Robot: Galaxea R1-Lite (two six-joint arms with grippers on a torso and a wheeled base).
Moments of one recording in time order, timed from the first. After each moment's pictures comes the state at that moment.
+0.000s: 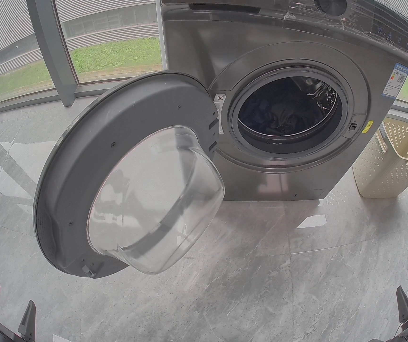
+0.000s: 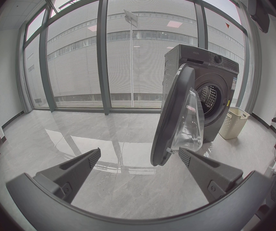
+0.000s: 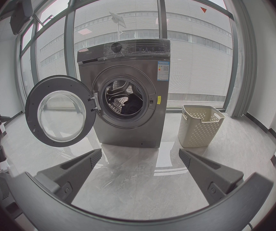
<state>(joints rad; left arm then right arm) 0.00 0.01 -0.02 0.00 0.02 -0.01 -0.01 0.01 -0.02 0.00 0.03 -0.01</state>
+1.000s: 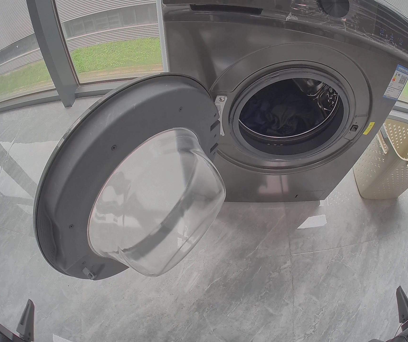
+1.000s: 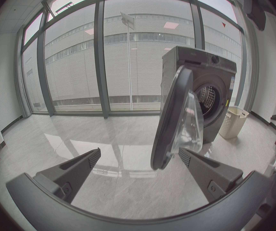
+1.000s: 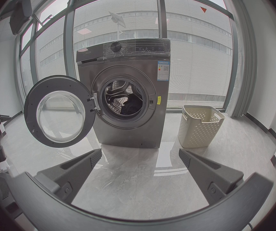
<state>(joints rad) 0.00 0.02 -0.02 -0.01 0.01 0.02 -0.01 0.02 -0.02 0.00 0.03 -0.01</state>
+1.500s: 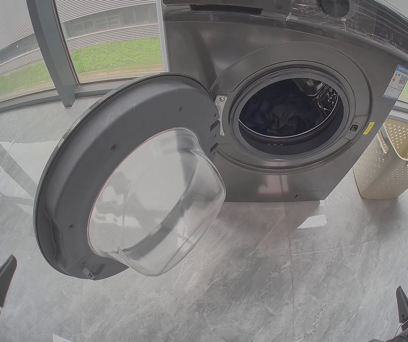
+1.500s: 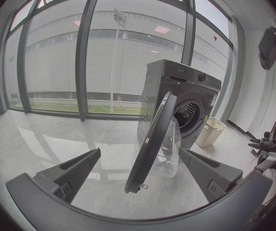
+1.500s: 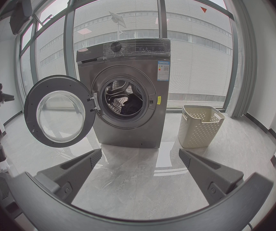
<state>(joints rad) -0.01 0.39 -0.33 -0.08 -0.20 -0.05 -0.01 0.02 -0.02 0.00 0.03 -0.01</state>
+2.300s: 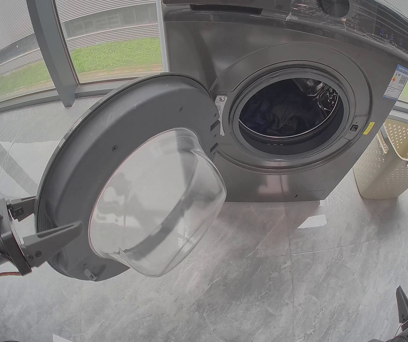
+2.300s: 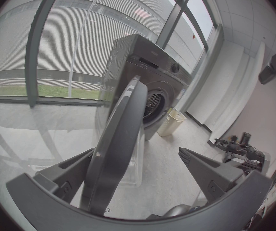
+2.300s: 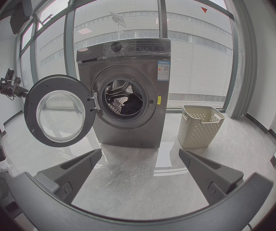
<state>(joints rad) -0.24 0.95 -0.49 -0.32 -0.44 -0.09 -0.01 0.02 -0.02 0.00 0.03 -0.01</state>
